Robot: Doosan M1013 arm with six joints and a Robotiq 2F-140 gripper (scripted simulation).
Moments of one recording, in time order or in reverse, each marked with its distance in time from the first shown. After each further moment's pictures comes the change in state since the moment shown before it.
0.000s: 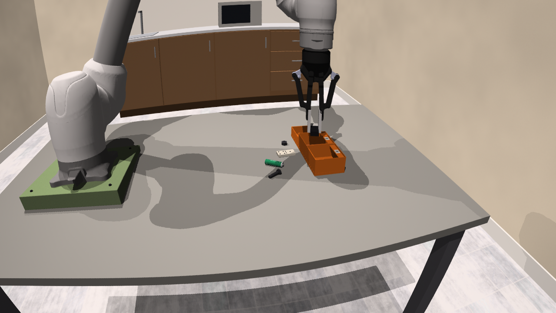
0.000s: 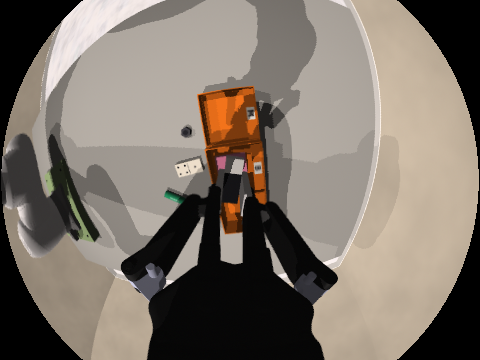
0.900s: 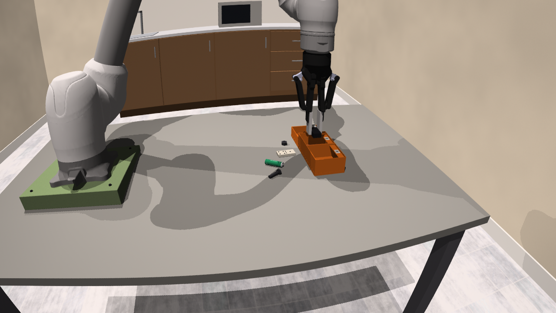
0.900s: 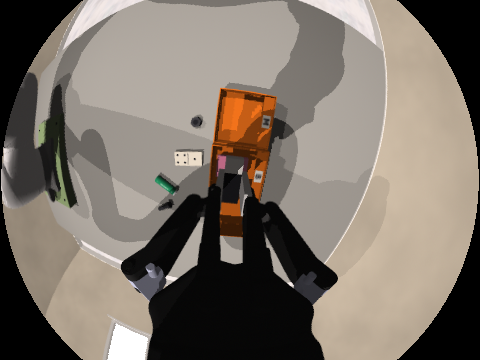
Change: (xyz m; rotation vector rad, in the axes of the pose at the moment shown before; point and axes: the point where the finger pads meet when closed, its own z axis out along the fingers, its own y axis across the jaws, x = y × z) arm 0.000 0.000 0.005 0.006 0.025 -0.272
